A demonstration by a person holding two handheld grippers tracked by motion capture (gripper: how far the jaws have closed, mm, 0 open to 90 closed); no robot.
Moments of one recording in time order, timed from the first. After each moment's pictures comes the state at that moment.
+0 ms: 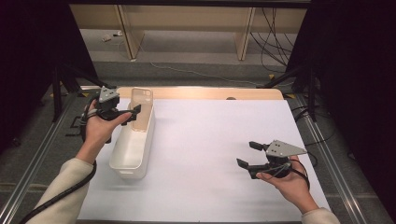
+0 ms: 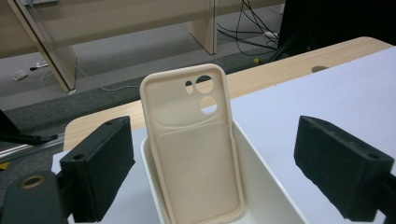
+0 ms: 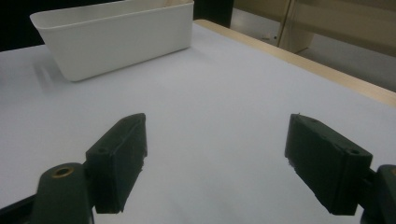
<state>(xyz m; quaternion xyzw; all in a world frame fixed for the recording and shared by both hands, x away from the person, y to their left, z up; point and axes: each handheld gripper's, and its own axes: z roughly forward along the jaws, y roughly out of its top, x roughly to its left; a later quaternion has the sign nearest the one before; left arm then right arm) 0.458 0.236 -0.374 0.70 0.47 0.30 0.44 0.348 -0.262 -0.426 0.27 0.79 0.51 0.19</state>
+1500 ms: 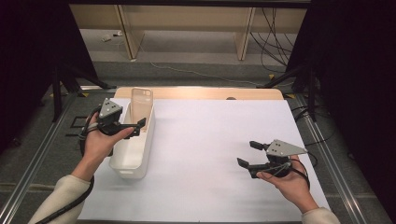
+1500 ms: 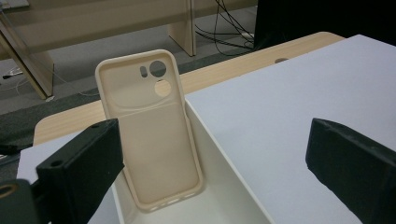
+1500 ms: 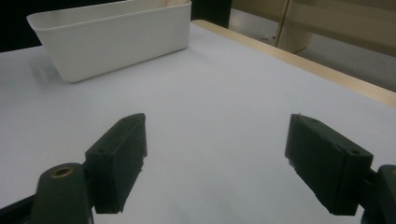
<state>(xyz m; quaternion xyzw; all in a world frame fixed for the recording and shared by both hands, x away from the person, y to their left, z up) 0.419 0.221 -0.380 0.72 0.44 0.28 0.46 0.349 -0.264 -0.426 0.28 0.79 0.51 0.19</state>
